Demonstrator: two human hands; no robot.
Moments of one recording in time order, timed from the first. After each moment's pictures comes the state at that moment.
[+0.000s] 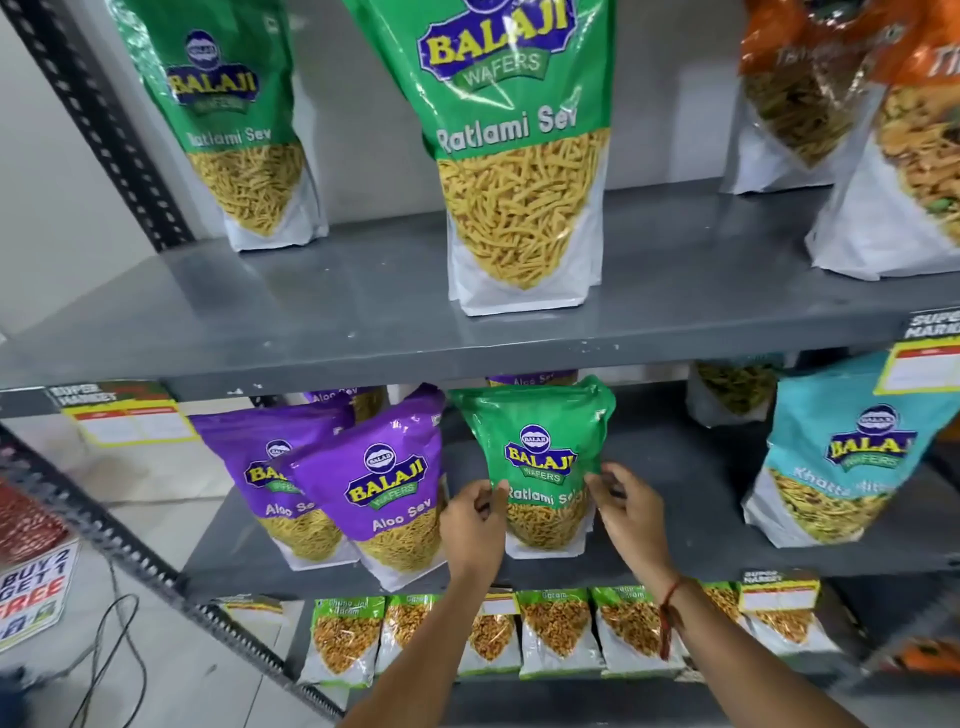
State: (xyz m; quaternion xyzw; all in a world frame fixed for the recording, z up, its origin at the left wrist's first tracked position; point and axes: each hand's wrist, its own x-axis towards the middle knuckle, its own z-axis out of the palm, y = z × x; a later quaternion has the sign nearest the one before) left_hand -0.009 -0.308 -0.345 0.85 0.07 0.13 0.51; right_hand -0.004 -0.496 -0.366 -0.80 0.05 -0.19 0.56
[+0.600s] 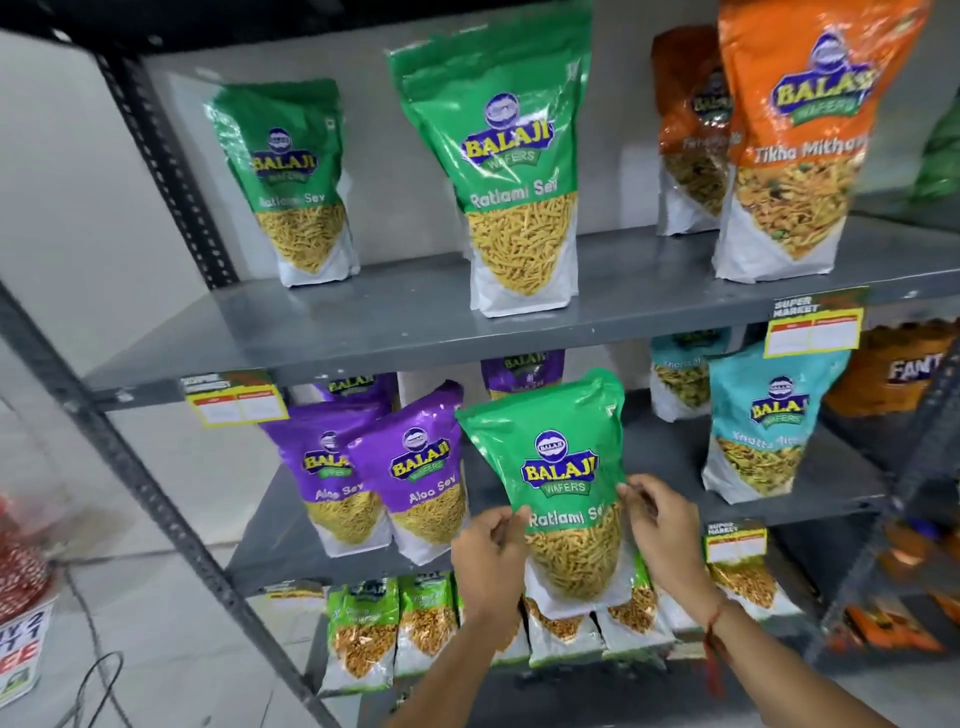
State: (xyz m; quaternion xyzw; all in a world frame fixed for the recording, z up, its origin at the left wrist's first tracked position) left_hand -0.137 -0.287 -0.308 0.79 -0.04 0.17 0.58; right_hand -0.142 -0.485 -0.308 -0.83 0.06 -0.30 0.47
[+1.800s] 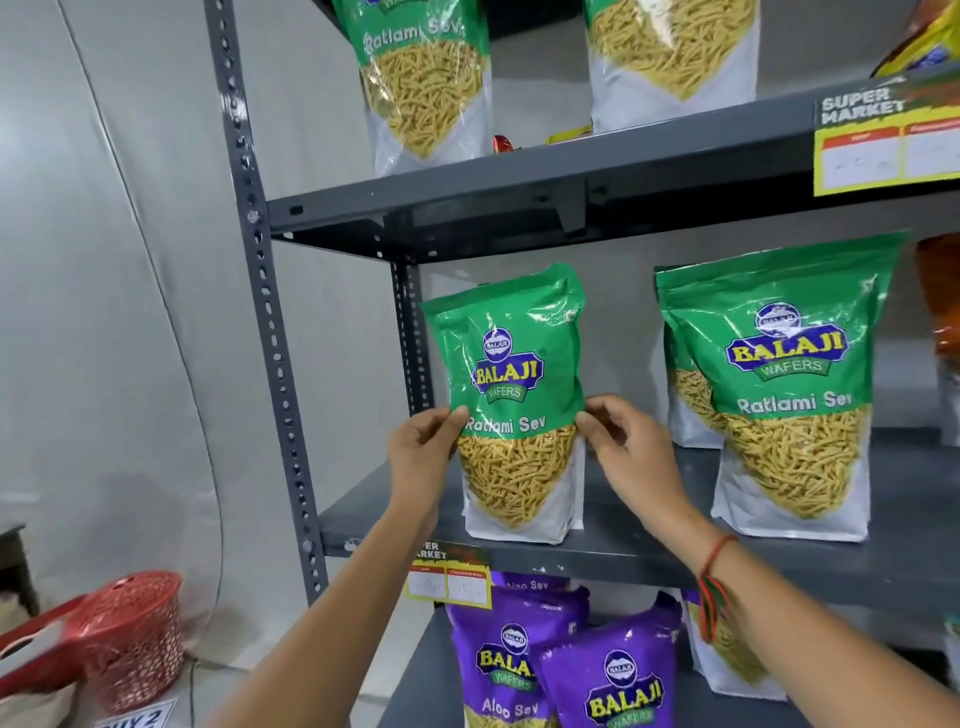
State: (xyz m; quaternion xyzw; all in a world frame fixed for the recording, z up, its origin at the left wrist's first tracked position) left_hand 0.000 -0.038 -0.025 0.64 -0.07 0.34 0.68; right_hand 0.017 -0.254 -0.029 -0.74 -0.24 -0.32 0.54
